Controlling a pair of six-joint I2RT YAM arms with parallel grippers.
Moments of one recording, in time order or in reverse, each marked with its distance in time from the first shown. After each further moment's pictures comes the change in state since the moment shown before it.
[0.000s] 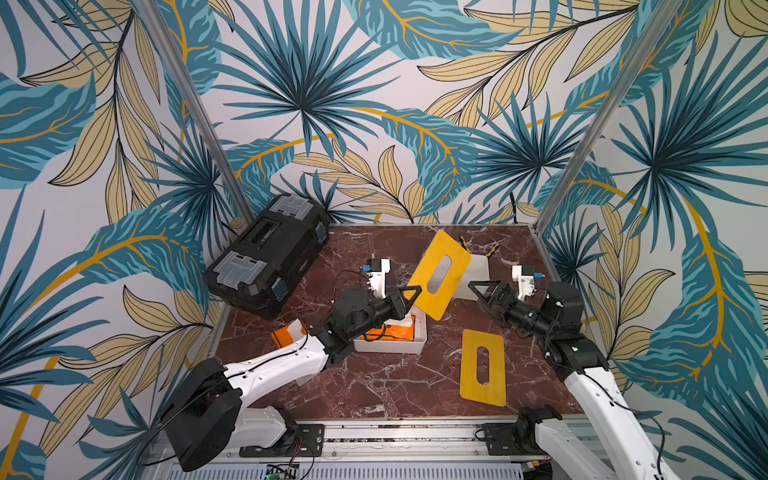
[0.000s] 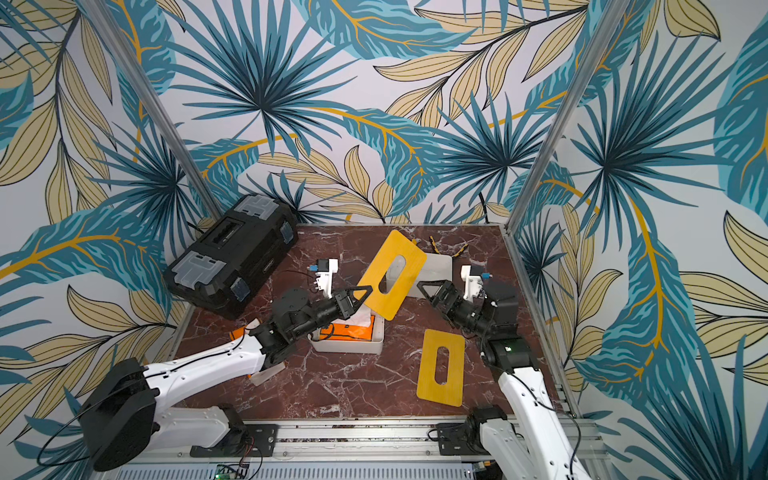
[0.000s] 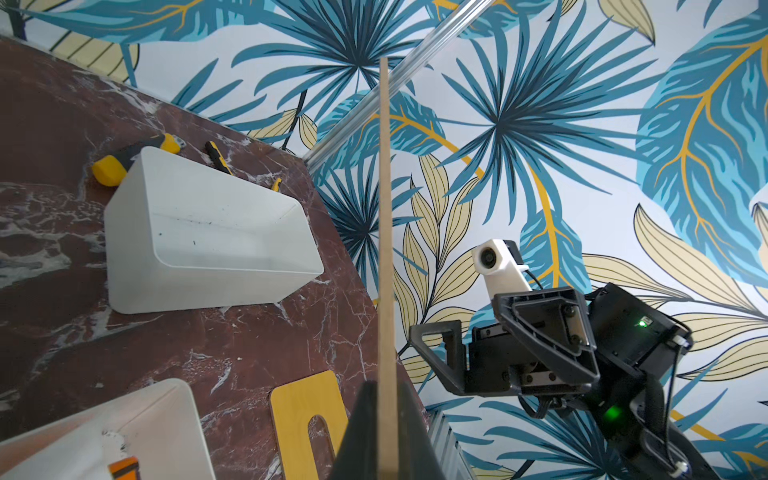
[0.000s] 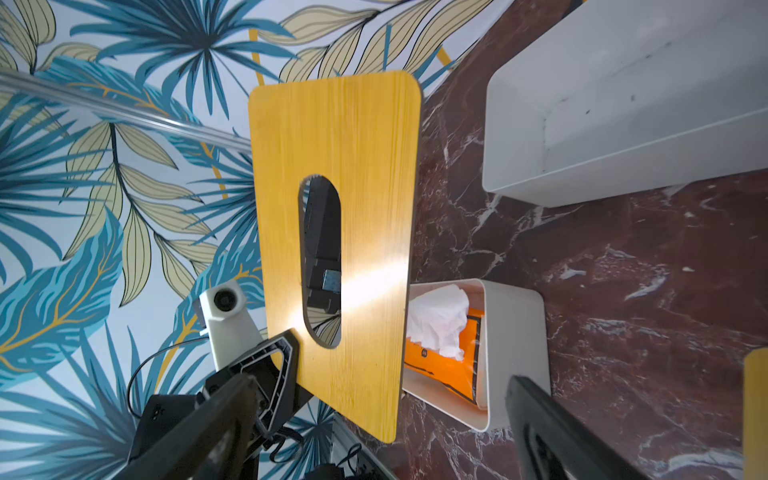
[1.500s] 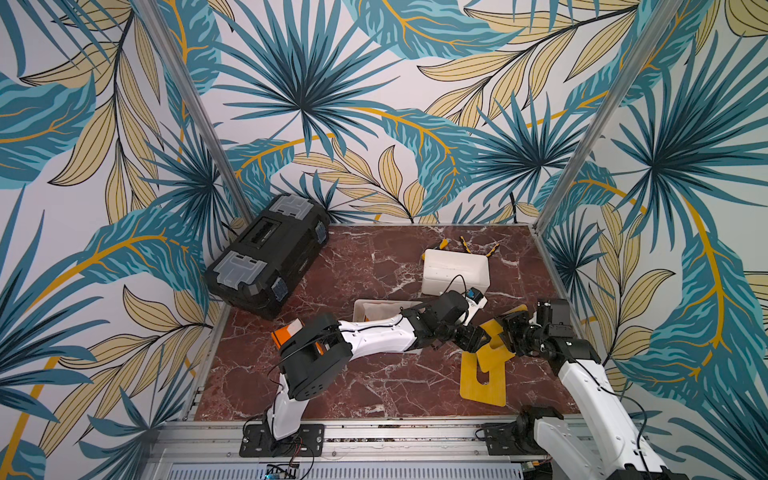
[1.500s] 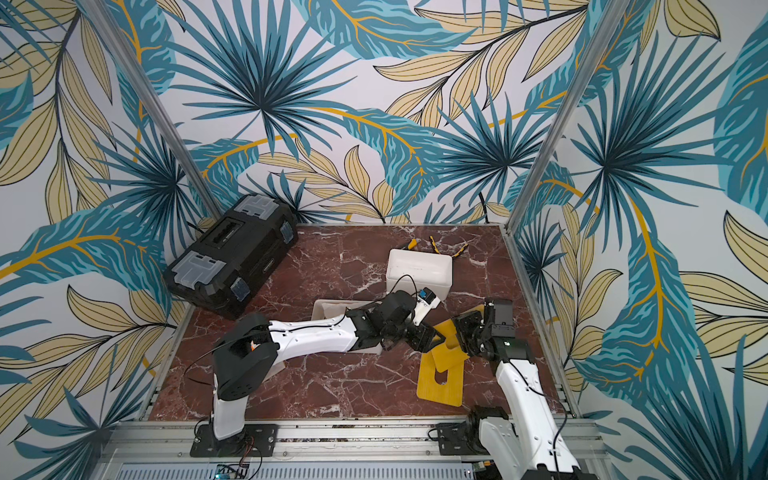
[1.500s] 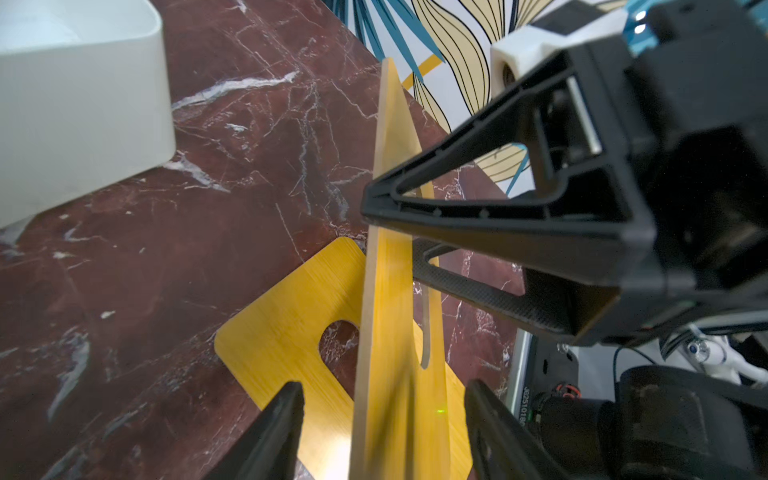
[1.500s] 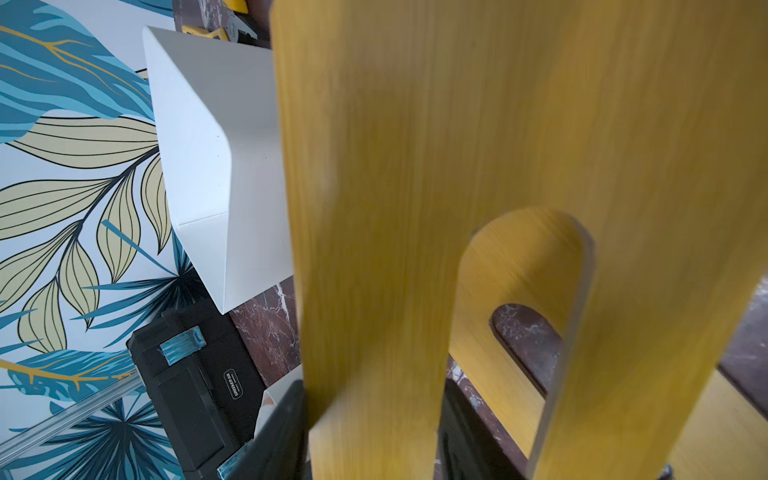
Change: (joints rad) left arm -0.282 0.706 0.695 -0.559 0.092 0.467; right arm -0.216 0.043 -0.097 -0.389 0.339 0.234
